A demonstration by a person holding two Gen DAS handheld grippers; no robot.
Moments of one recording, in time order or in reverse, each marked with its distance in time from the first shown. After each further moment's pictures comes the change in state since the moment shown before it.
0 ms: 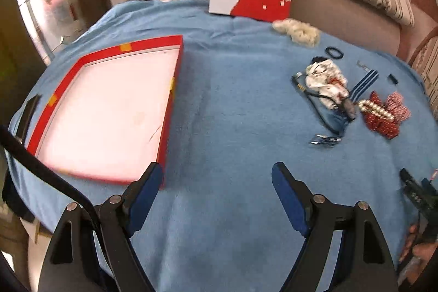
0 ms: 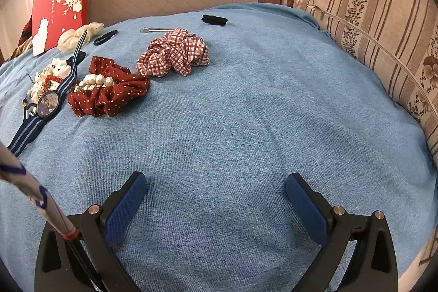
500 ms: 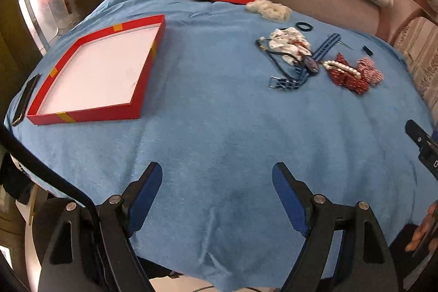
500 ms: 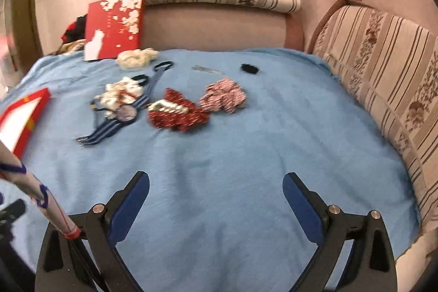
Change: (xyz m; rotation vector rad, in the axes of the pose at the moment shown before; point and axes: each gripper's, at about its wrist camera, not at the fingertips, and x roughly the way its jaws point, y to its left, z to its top) left arm -0.034 -0.044 -0.057 0.053 0.047 -0.031; right arm -0.118 0.025 -0.013 -0.113 -0.142 0.120
